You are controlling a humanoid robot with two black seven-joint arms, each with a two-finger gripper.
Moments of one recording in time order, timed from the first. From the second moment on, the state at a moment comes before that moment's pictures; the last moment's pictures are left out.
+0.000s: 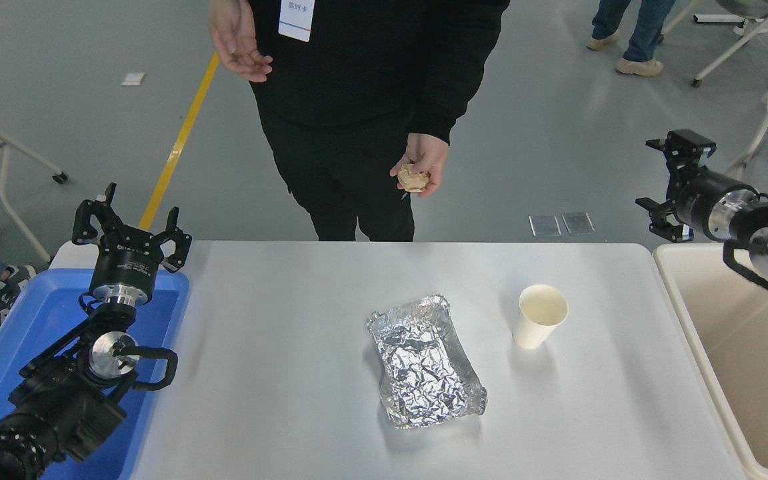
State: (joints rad) left arm -0.61 0.21 -0.90 -0.40 -0.07 -0.54 -0.54; right arm 0.83 -0.65 0.54 0.75 -0.11 0.11 -0.01
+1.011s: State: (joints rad) left arm -0.61 0.21 -0.90 -0.40 -0.07 -0.54 -0.54; right arm 0.99 -0.68 -0.14 0.79 -0.08 0.22 0.13
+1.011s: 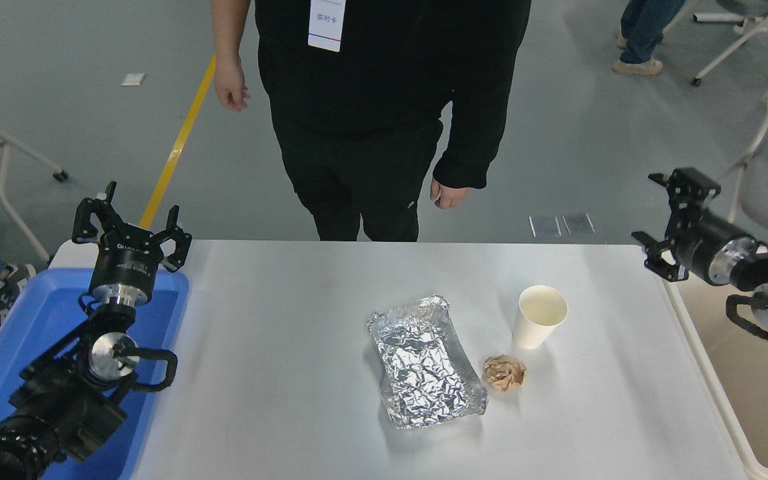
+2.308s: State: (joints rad) left arm -0.61 0.21 -0.90 -0.40 -0.07 -0.54 -0.54; right arm 1.38 -0.38 -0.99 0.97 -0.21 0.23 0.09
